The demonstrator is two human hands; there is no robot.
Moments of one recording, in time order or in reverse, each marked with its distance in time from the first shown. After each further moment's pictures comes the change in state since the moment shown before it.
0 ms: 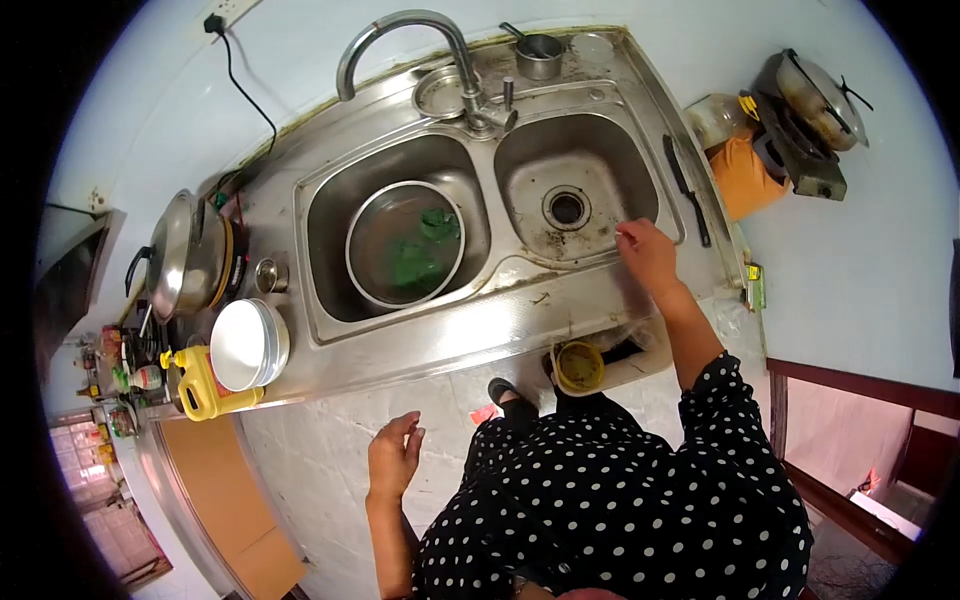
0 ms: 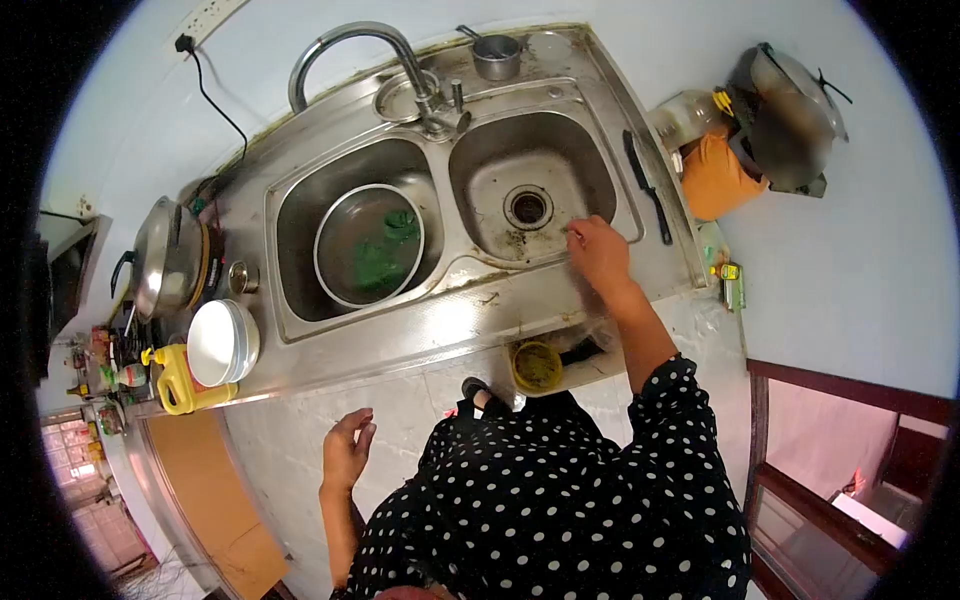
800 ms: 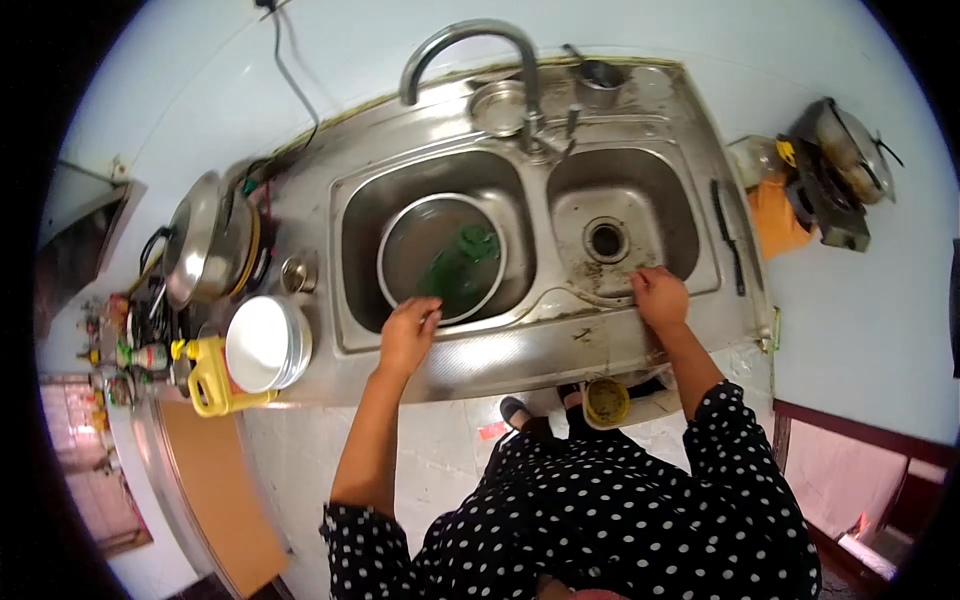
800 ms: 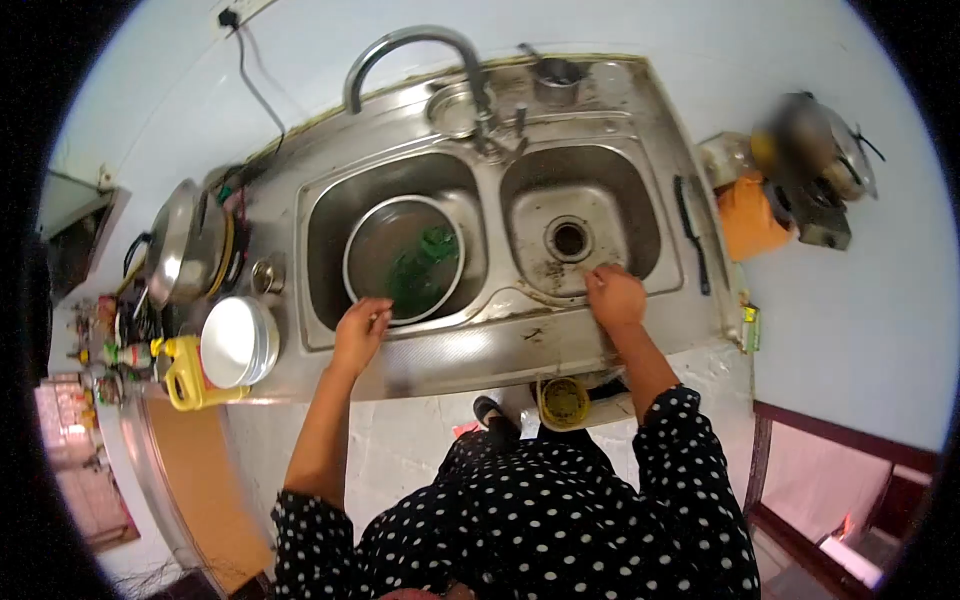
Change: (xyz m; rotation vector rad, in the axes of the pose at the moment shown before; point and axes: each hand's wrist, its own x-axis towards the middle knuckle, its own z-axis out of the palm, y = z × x) left_hand 0.206 -0.022 -0.004 -0.067 0.143 0.252; right_hand 0.006 -0.014 0.050 -0.235 -0.051 0.032
